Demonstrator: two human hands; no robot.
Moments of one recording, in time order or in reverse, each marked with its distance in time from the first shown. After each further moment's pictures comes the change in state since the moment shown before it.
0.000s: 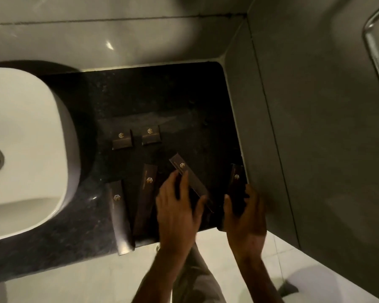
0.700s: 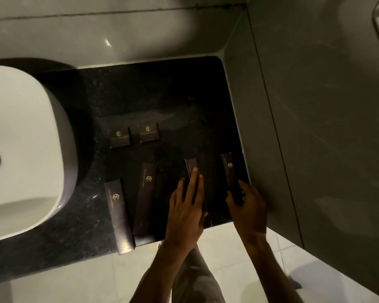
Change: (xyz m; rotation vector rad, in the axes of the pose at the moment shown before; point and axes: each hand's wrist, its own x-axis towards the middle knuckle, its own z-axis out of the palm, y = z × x) left_hand -0.003 -0.014 0.033 0.130 -0.362 0.243; right_hand 0.040 0.033 0.020 0.031 -0.185 -0.024
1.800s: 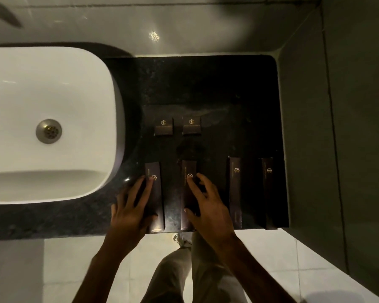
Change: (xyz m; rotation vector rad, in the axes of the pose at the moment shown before) left_hand -0.106 -0.165 -0.059 0.050 0.030 -0.246; right_hand -0.056 -0.093 0.090 -0.231 -0.506 -0.571
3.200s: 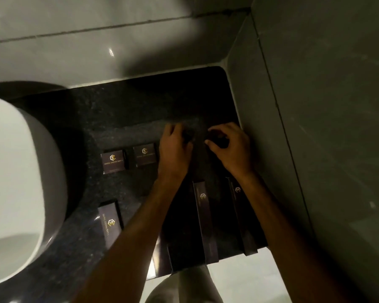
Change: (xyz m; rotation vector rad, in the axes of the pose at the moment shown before) left_hand 0.264 0.189 -0.023 -0.511 0.310 0.097; right_hand 0.153 0.126 -0.151 0.257 0.565 0.053
